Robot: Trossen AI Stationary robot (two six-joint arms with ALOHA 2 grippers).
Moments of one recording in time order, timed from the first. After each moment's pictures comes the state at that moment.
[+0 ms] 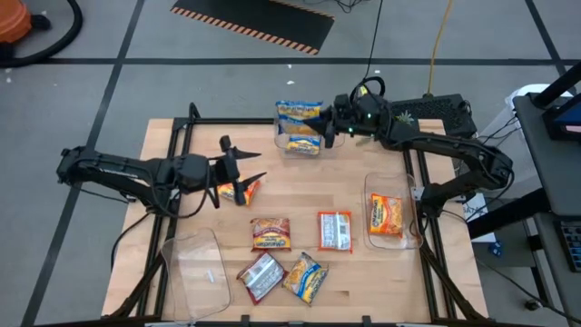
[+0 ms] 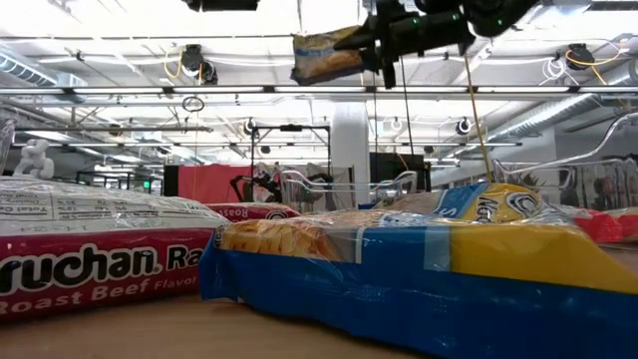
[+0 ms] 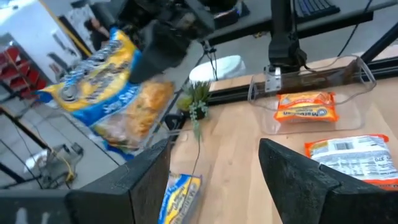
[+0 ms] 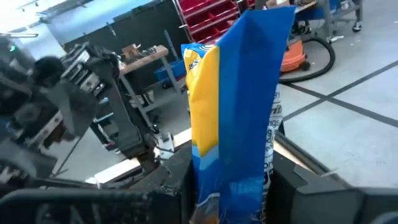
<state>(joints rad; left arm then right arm) -0.12 1.04 0.87 -0.04 -0.46 0.28 -0.51 1.38 1.00 0.29 -0.30 0.37</state>
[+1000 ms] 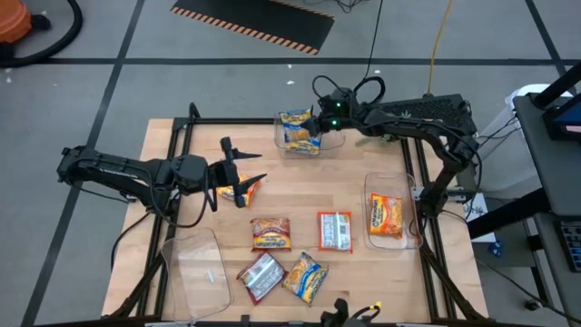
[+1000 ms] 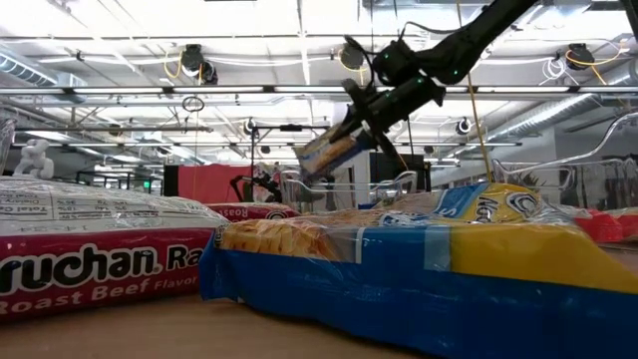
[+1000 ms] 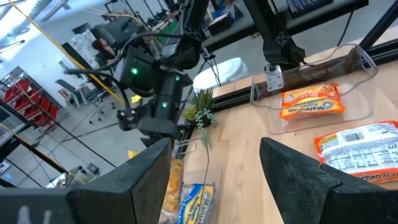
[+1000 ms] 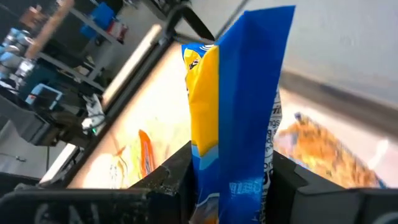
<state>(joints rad) -0.13 1.04 0.87 -0.01 -0.46 0.42 -0.65 1.71 1.12 0.06 -0.34 0.57</state>
